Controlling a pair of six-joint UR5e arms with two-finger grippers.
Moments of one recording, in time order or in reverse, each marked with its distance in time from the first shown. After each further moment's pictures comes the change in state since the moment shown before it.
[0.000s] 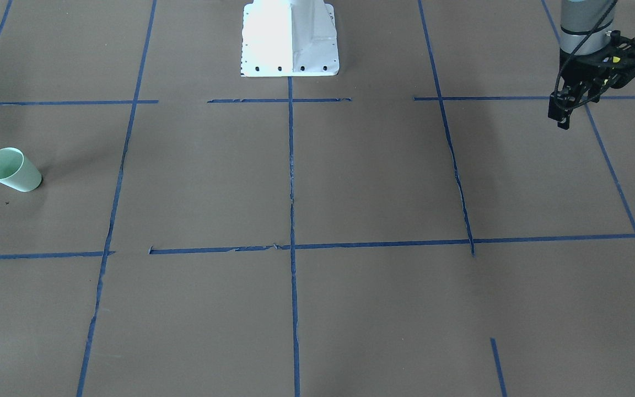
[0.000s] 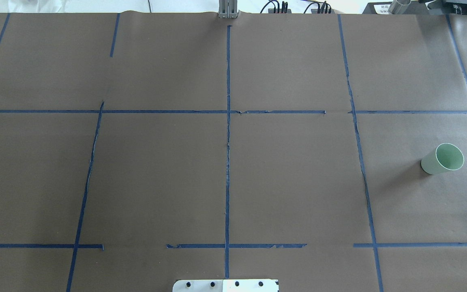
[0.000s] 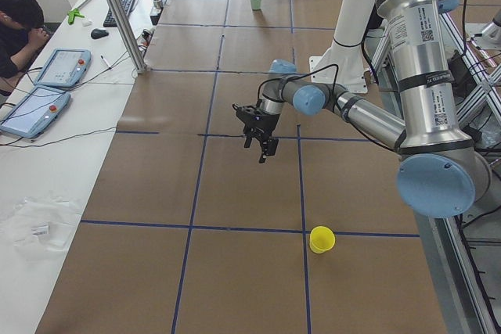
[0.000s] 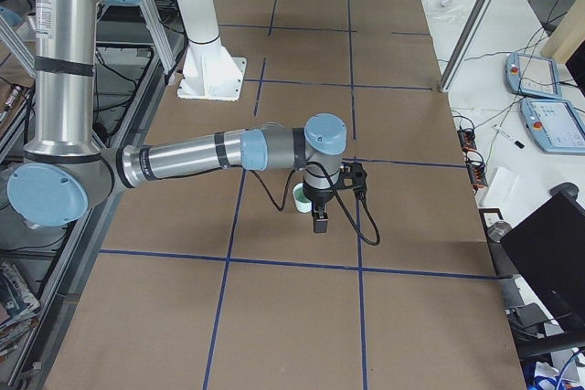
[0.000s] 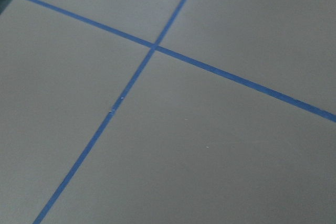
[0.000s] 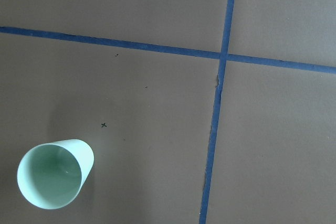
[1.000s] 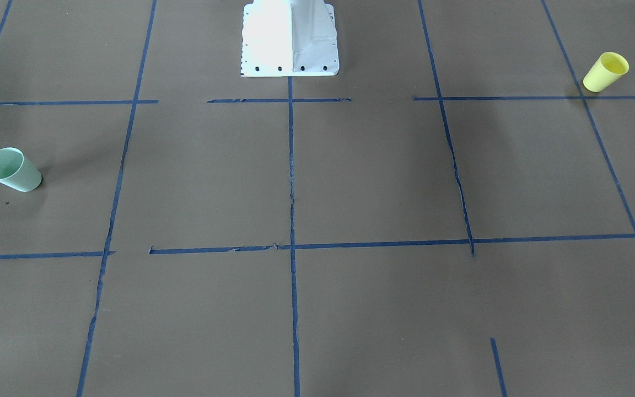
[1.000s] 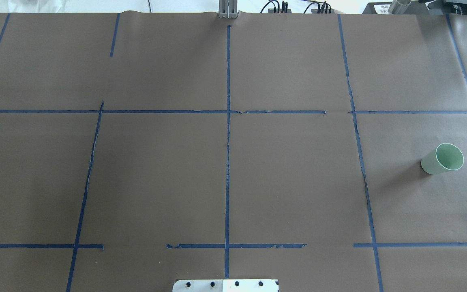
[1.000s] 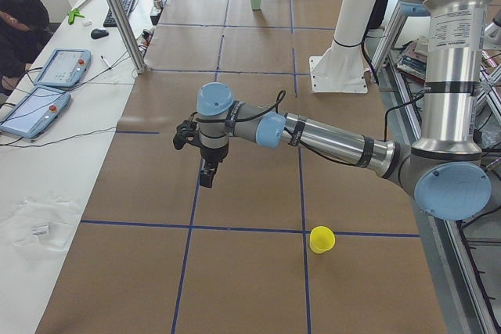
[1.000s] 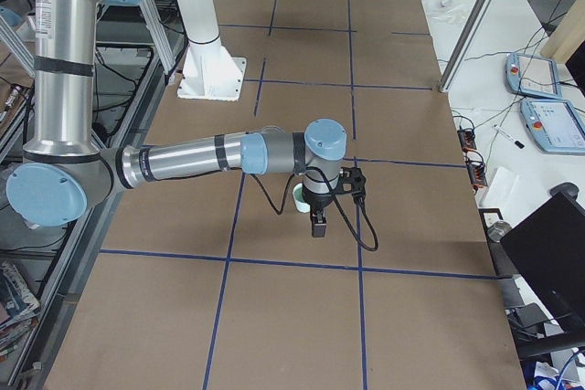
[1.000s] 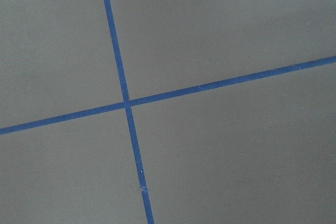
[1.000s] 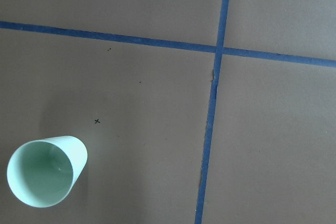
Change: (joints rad) left arm -0.804 -0.301 0.369 -0.024 -0.809 1.662; right arm 0.000 -0.002 -0.012 0.001 -0.002 -0.008
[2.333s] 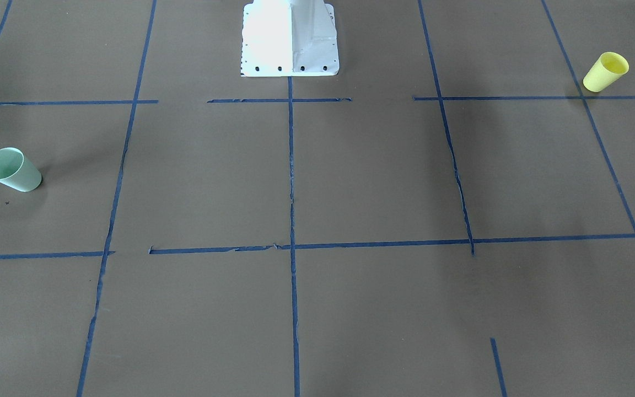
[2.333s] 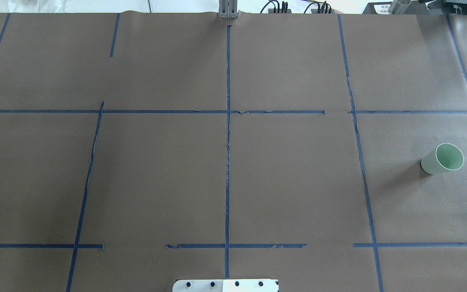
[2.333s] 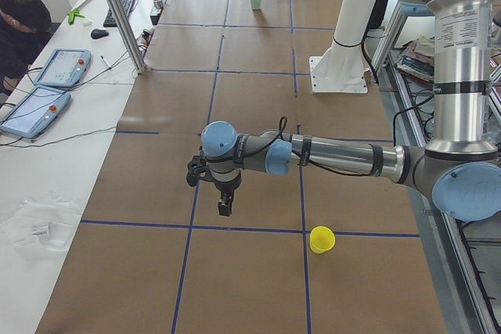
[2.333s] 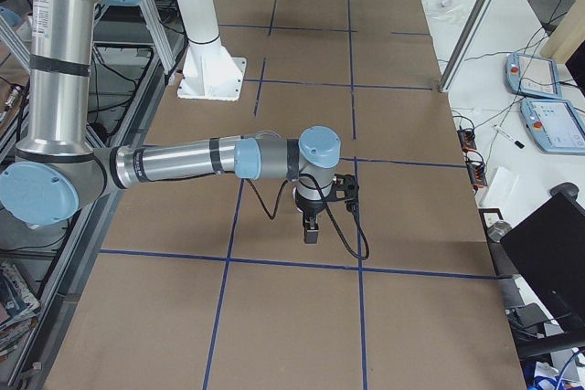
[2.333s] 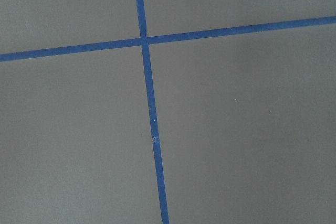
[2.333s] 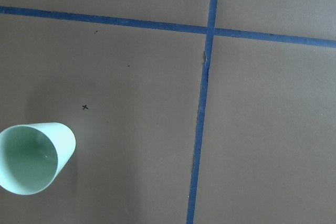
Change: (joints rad) left arm -0.021 0.068 0.134 0.009 -0.088 0.076; right arm 0.000 -0.033 -0.004 0.000 -0.006 -0.004
